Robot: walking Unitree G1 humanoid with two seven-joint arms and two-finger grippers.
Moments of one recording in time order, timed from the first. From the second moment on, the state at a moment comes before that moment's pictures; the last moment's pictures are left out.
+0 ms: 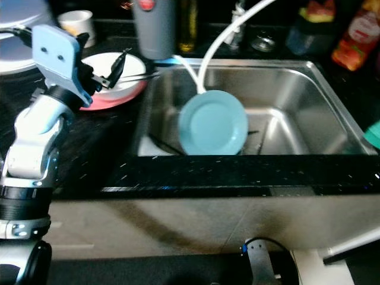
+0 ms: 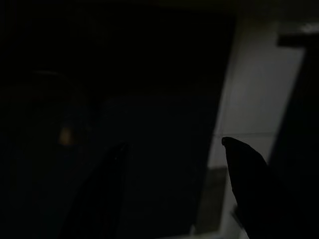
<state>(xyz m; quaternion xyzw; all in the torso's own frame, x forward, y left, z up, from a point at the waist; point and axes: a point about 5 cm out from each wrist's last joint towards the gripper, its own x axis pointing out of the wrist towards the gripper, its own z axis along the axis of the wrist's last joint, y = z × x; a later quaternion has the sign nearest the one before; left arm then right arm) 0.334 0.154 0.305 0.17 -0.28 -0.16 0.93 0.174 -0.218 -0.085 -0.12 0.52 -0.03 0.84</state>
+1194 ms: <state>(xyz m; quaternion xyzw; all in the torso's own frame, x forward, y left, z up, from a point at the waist) 0.345 0.153 0.272 0.54 -0.15 -0.26 0.78 0.182 -0.212 -0.083 -0.12 0.52 -0.01 0.84</state>
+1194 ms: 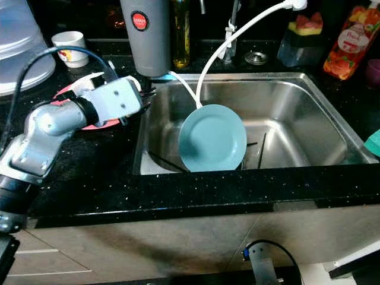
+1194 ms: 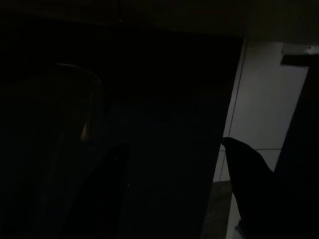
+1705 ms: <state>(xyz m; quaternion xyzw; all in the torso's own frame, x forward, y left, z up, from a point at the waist) 0.346 0.148 0.259 0.60 -0.16 -0.24 0.75 0.182 -0.212 -0.083 -0.12 0.52 -0.01 0.84</state>
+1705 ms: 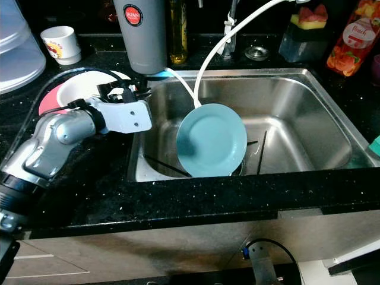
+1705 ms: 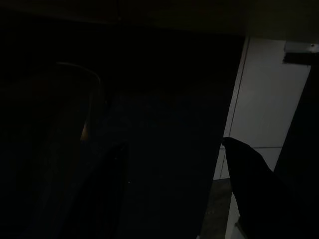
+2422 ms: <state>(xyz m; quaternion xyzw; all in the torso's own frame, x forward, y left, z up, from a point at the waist) 0.319 0.154 0.246 0.59 -0.15 -0.20 0.76 0.180 -0.211 -0.084 -0.12 0.53 -0.01 0.84</state>
